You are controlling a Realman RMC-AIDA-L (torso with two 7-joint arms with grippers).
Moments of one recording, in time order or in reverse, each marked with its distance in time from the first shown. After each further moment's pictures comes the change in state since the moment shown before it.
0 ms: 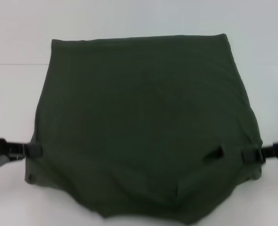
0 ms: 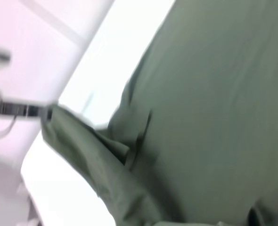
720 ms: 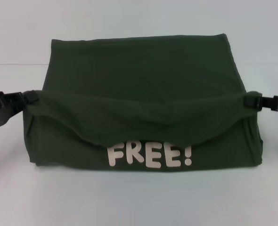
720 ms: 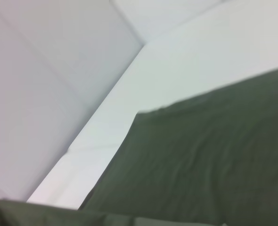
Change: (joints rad) left arm 0.020 -0.053 -0.039 -0.143 -0.319 -0.334 0.077; right arm -0.070 0.025 0.012 0.108 0.314 0.406 -0.144
